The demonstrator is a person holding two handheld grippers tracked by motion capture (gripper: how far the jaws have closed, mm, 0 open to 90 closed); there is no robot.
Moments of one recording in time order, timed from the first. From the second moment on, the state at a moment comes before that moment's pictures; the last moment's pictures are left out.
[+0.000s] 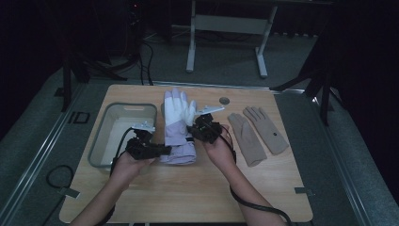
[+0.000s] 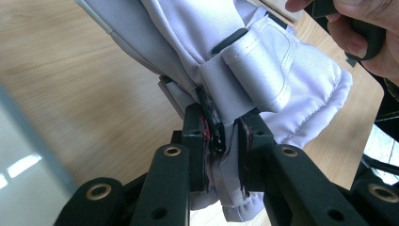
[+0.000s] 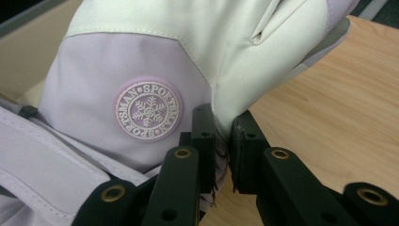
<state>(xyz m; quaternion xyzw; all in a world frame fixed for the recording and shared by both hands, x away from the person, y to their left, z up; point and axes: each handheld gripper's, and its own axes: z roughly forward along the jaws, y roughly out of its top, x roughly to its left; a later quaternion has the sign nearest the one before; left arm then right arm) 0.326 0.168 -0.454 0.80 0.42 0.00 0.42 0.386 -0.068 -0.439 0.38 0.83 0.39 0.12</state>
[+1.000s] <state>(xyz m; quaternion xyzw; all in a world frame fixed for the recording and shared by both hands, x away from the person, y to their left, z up) 0.331 0.289 -0.427 0.79 0.46 0.02 0.40 0.407 0.058 -0.418 0.34 0.84 0.42 0.11</state>
